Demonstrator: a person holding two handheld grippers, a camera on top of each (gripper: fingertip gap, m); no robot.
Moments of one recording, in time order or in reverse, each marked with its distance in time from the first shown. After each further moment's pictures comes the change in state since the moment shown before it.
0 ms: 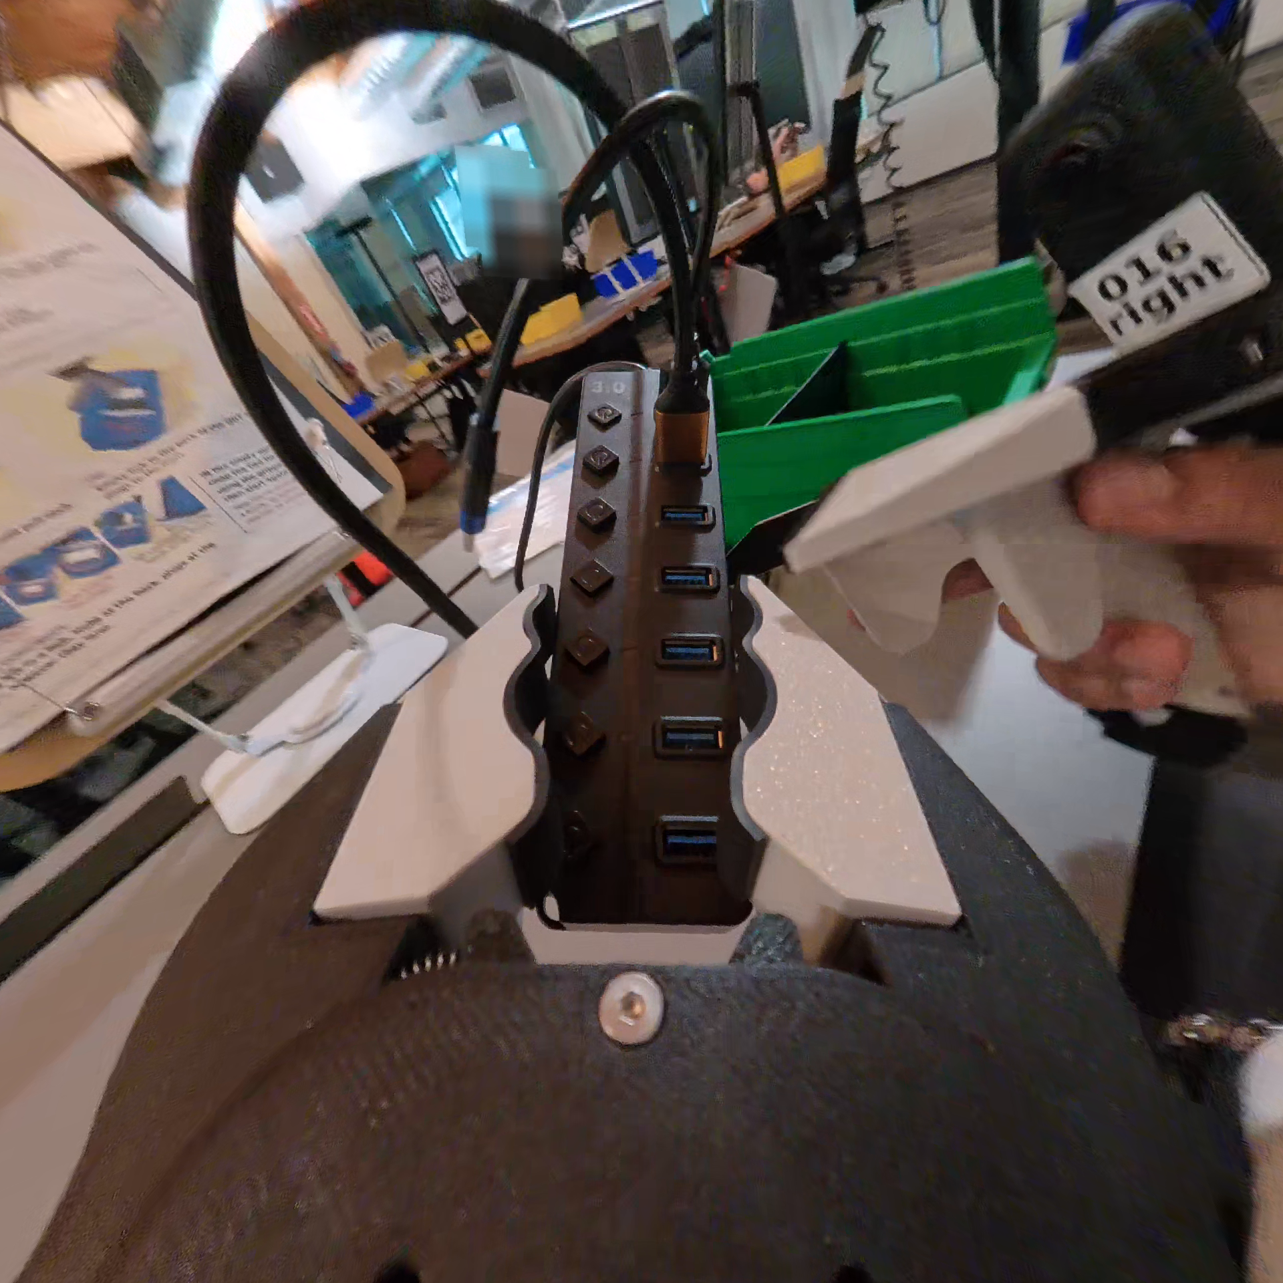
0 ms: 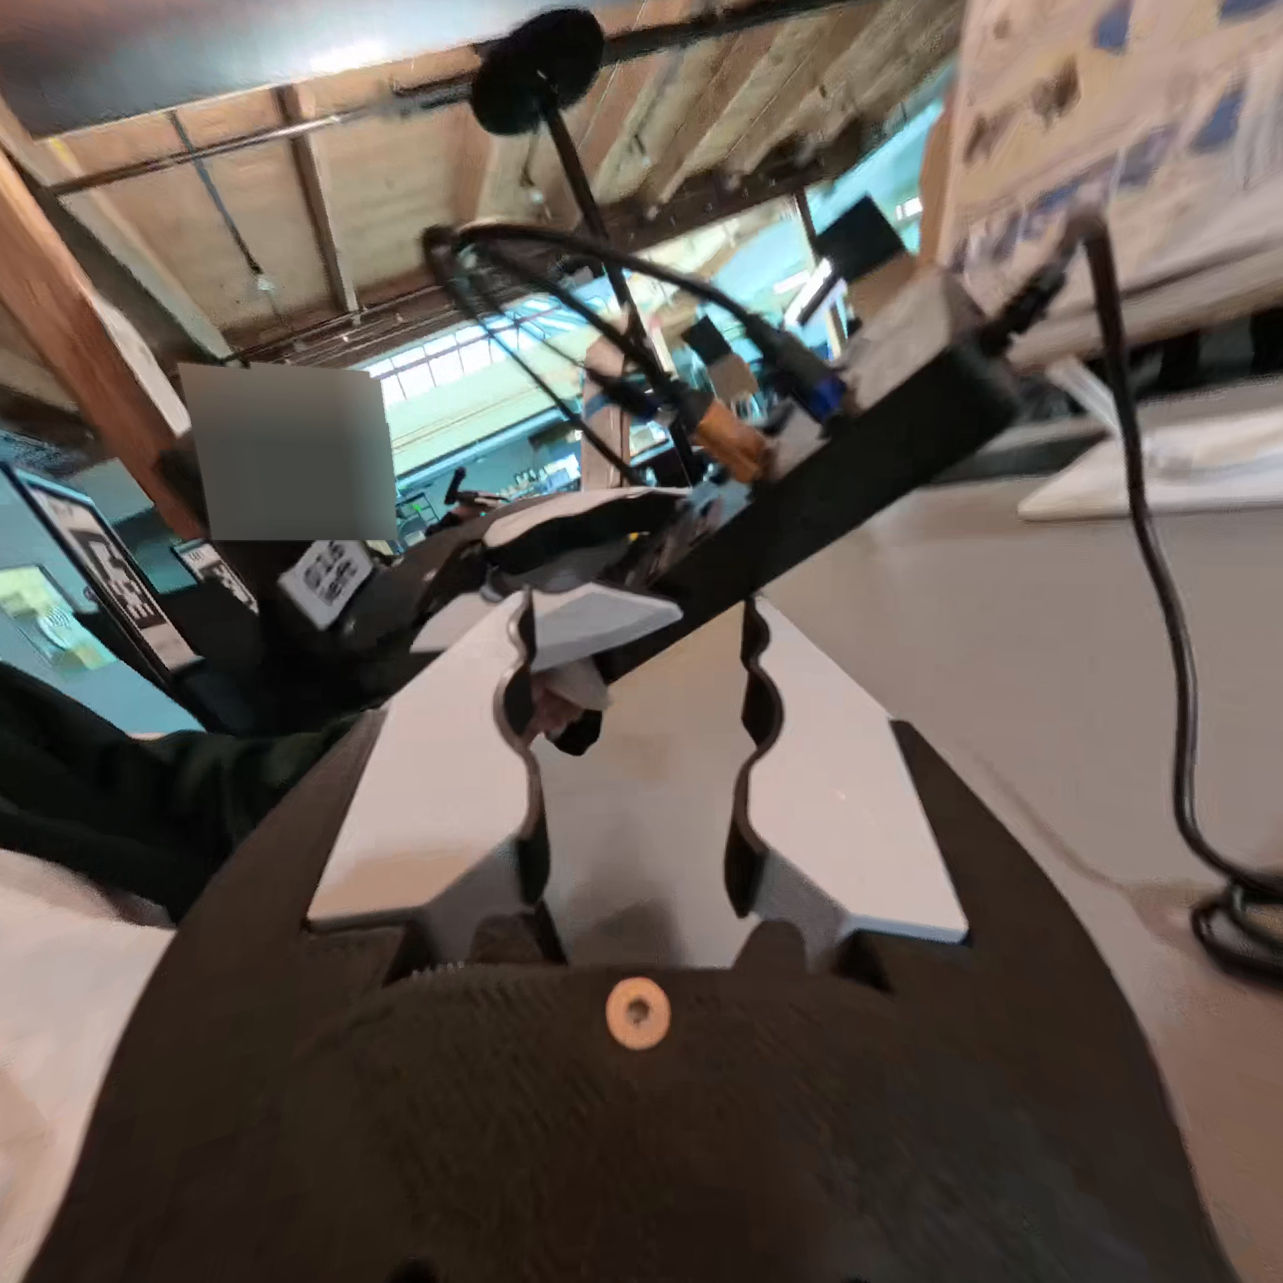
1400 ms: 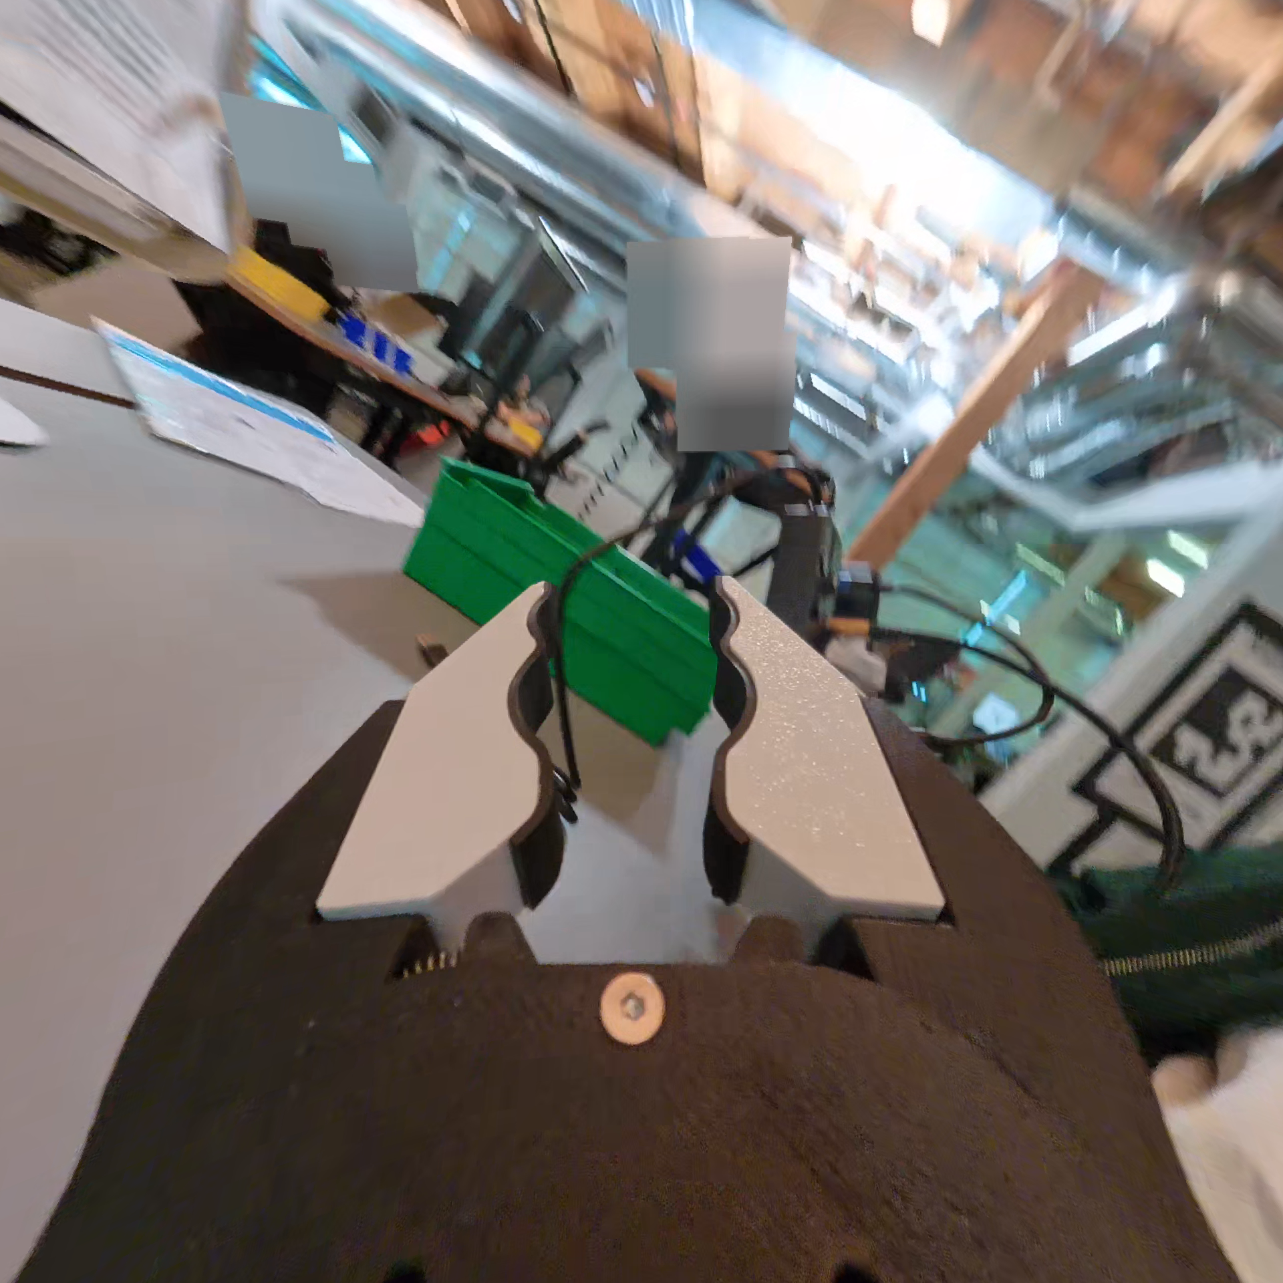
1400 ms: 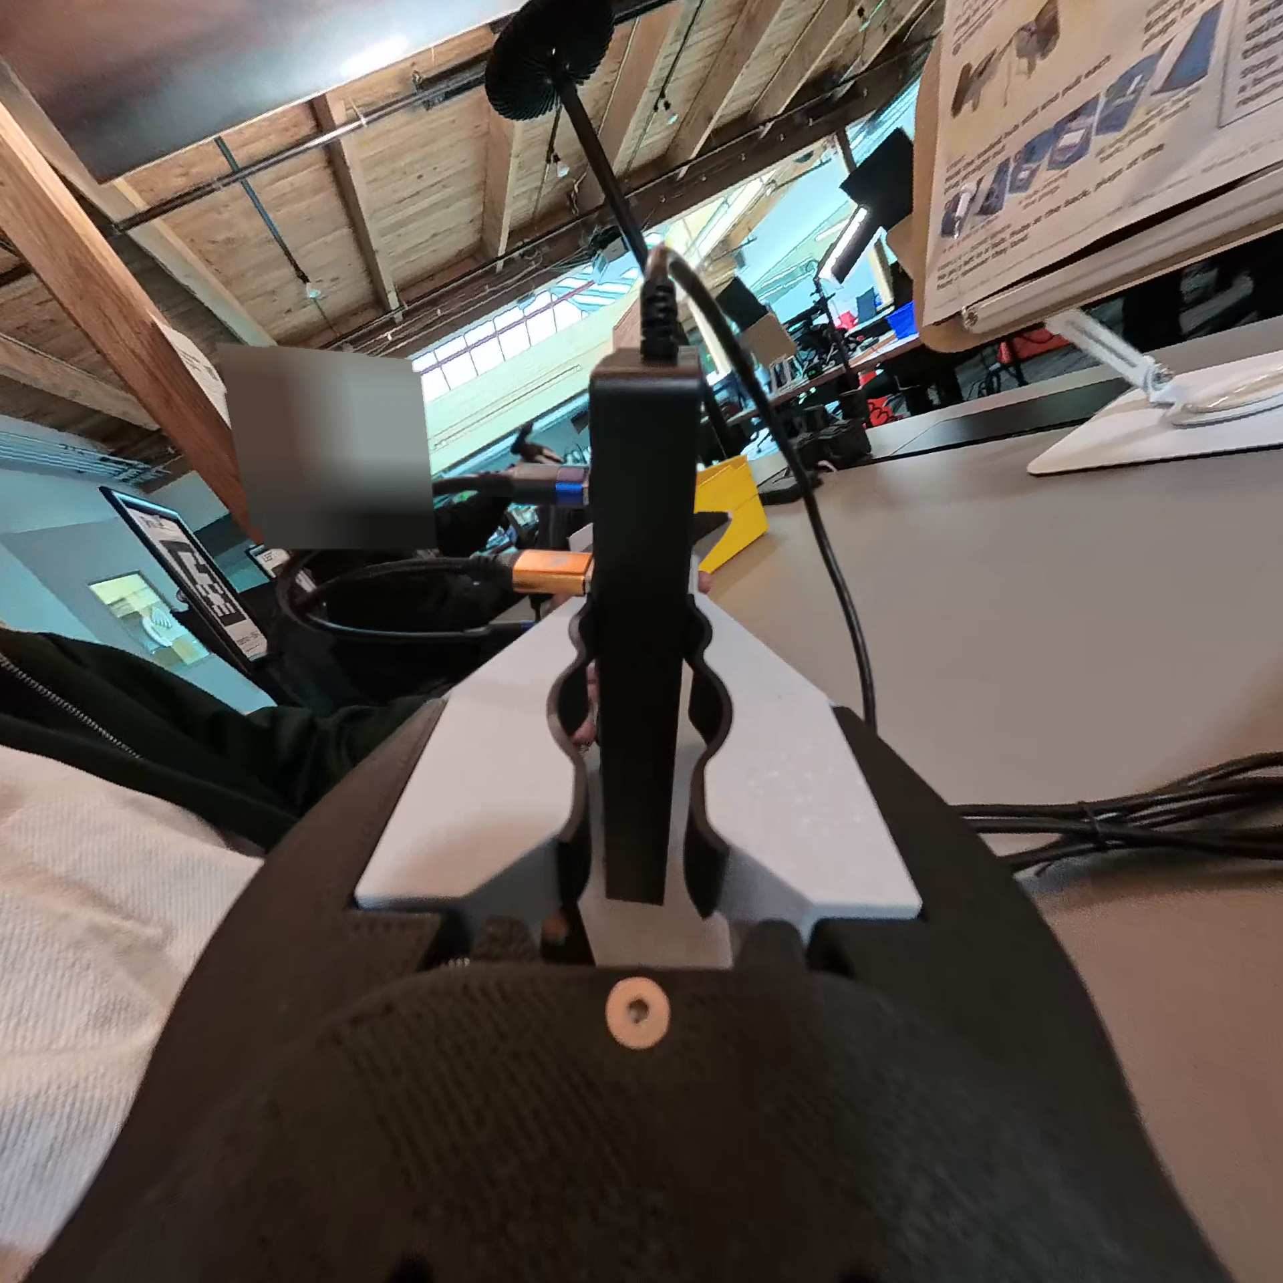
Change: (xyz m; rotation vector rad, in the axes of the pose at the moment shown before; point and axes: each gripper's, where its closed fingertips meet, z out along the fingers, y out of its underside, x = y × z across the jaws) left arm -0.054 0.028 -0.020 0.313 0.379 -1.025; right arm 0.015 -0.011 -0.026 -0.041 -0.068 0.052
